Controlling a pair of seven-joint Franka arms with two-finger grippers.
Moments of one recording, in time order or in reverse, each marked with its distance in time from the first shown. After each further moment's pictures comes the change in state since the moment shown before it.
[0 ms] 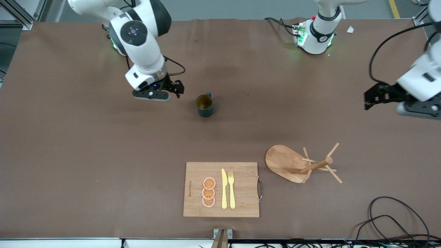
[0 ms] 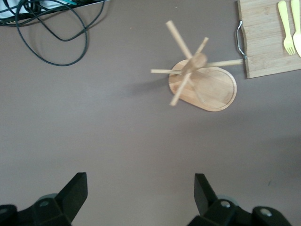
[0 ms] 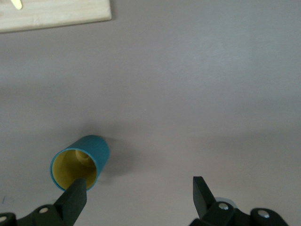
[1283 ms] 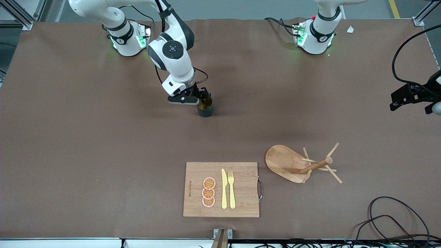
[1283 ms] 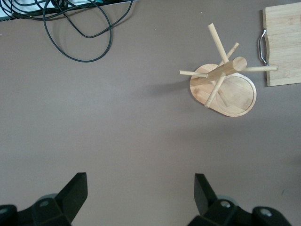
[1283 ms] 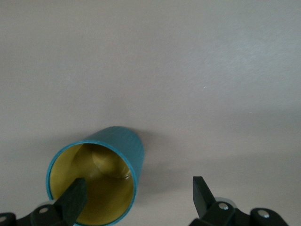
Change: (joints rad) left arm 0.021 -0.009 0.062 -0.018 -0.009 0.030 0.017; right arm 0.157 0.223 -0.002 -0.134 -0.001 0.444 0.144
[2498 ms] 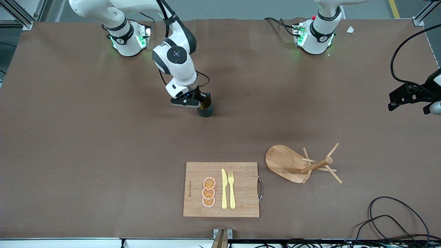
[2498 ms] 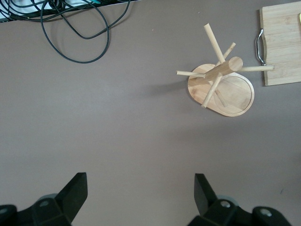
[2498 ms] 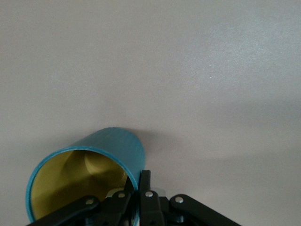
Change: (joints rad) left arm -0.001 0.000 -0.006 0.000 -0.001 0.000 0.000; right arm 0.008 0.052 -0.005 -0.001 0.000 0.048 0.054
